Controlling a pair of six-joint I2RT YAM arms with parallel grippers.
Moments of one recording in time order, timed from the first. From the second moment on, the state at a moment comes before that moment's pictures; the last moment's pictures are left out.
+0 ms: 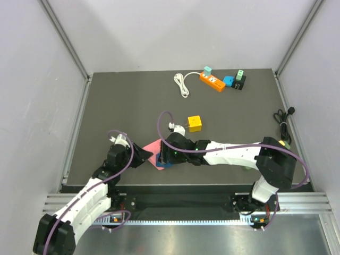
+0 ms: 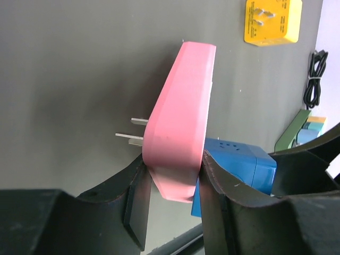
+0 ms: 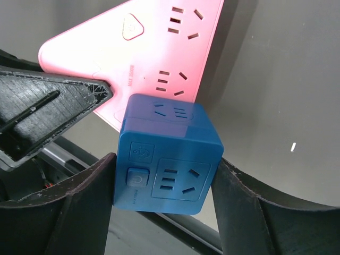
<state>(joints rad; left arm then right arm) -0.37 0.70 0.15 0.00 0.18 -0.95 1.13 1.63 1.00 -0.19 0.16 0.90</state>
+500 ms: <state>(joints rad) -0.37 0.67 0.19 -0.07 0.19 -0.91 1.12 1.61 1.00 -0.21 0.15 0.81</state>
